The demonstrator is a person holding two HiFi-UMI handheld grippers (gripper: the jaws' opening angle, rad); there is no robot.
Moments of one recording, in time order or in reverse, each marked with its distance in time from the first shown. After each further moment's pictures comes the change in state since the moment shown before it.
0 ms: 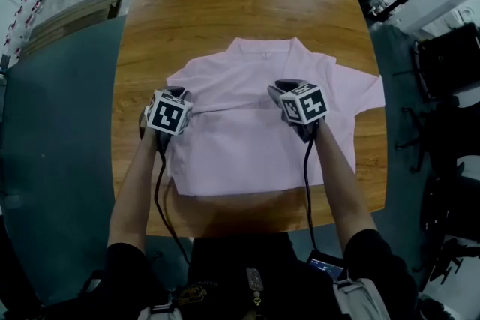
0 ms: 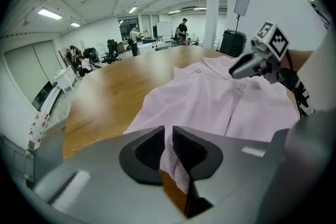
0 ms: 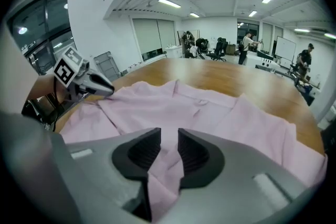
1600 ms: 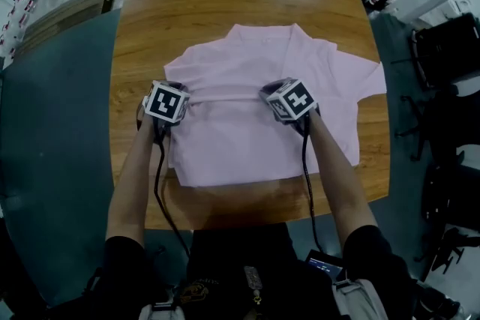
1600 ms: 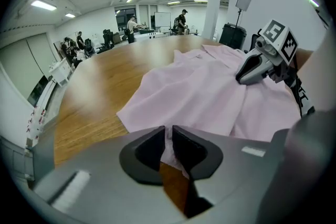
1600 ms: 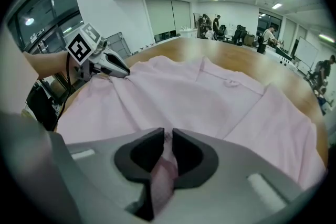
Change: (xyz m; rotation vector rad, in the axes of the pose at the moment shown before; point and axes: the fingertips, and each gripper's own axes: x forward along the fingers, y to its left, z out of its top) left arm 0.023 0.003 -0.036 -0.007 0.090 -0.056; right arm 0.027 0.044 -0.043 -0.114 0.189 0.078
